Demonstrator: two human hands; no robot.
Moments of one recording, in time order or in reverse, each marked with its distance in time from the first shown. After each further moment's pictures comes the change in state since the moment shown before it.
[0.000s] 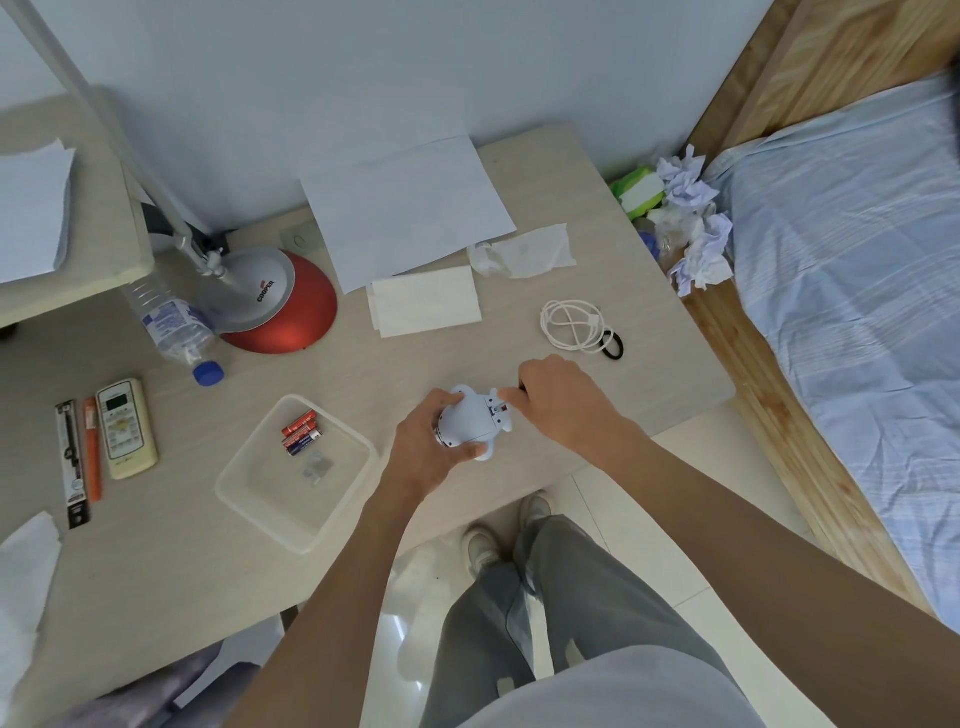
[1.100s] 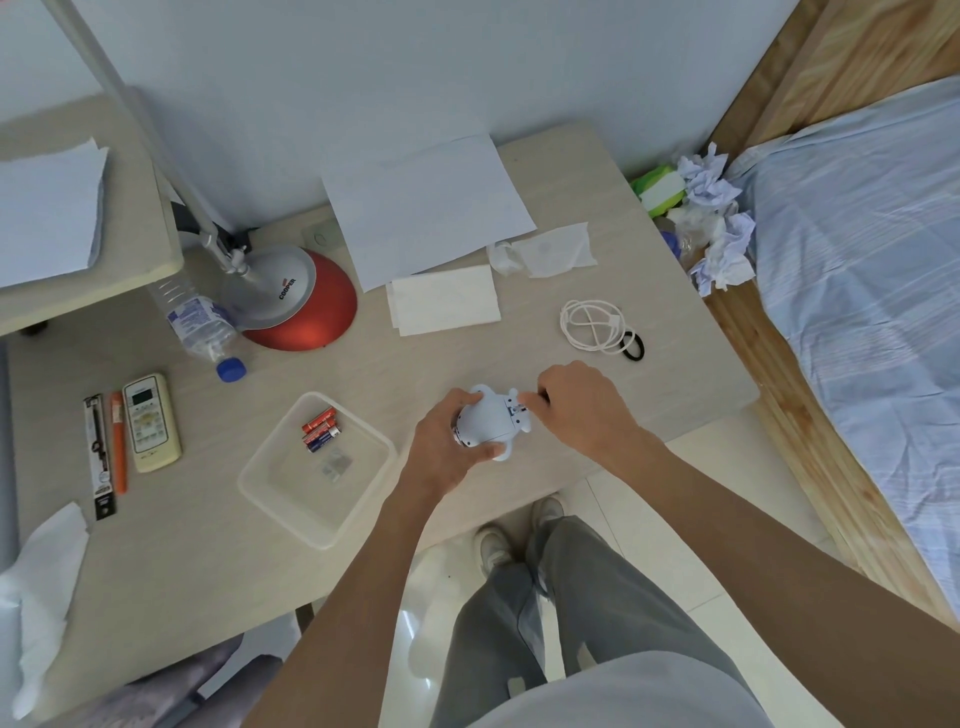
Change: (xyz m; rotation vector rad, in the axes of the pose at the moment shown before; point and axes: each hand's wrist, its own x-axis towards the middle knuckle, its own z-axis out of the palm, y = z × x) left_hand 0.002 -0.003 0.000 -0.019 -0.023 -0.003; right_hand 0.001 0.003 0.014 -0.031 0.052 0.038
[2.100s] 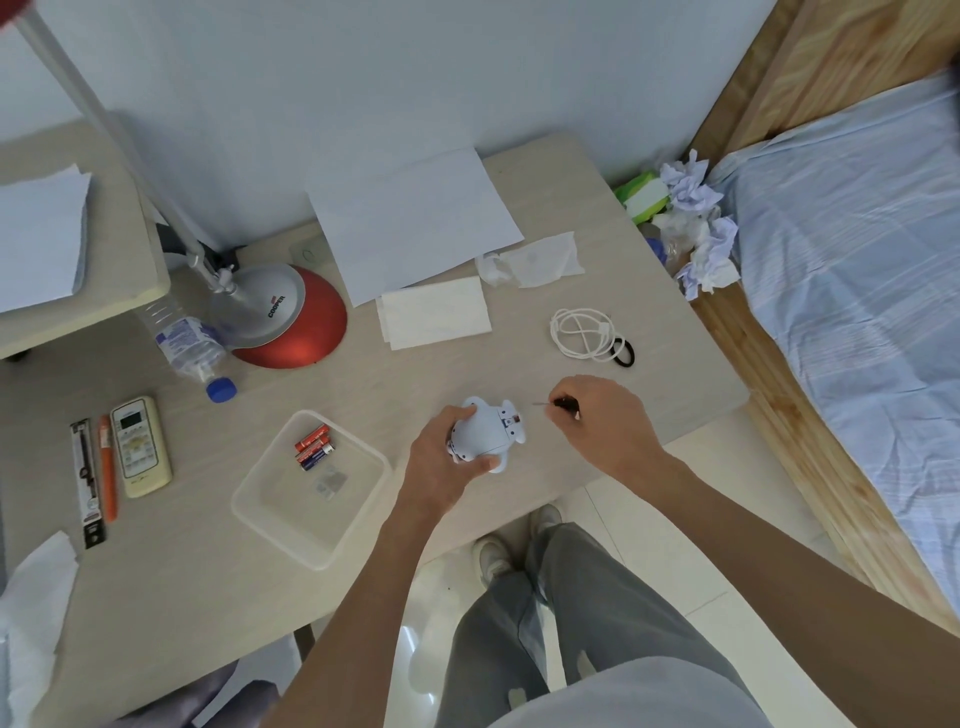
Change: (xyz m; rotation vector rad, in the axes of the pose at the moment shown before) left_hand -0.004 -0.006 0.005 -0.048 0.041 0.028; right_hand -0.023 0.037 0.006 0.134 0.196 -0.027
